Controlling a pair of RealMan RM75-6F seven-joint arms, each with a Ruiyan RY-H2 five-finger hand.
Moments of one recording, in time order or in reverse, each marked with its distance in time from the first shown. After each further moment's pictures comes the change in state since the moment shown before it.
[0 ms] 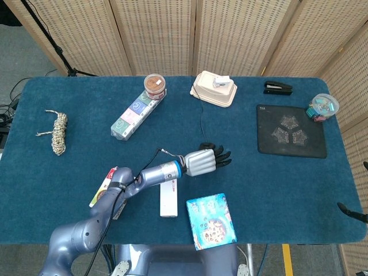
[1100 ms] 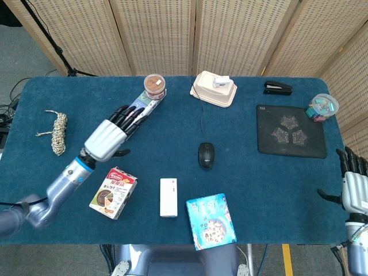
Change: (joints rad) left arm 0.544 0.846 -0.124 -1.182 -0.335 0.338 -0.014; right arm 0.156 -0.145 0.072 0.060 0.118 -0.124 -0.187
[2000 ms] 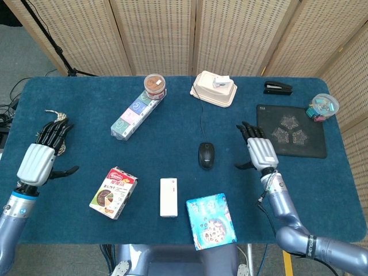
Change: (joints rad) left arm 0.353 0.121 -0.006 -0.132 -0.018 0.186 -0.170; right arm 0.472 -0.331 0.111 0.123 0.242 -0.349 -0.199
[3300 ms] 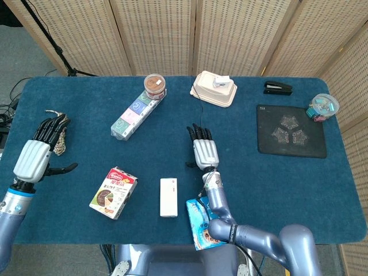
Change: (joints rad) left arm 0.040 0.027 -0.099 -0.004 0.038 -0.089 -0.082; right arm 0.285 -0.632 0.074 0.620 0.023 0.056 -0.029
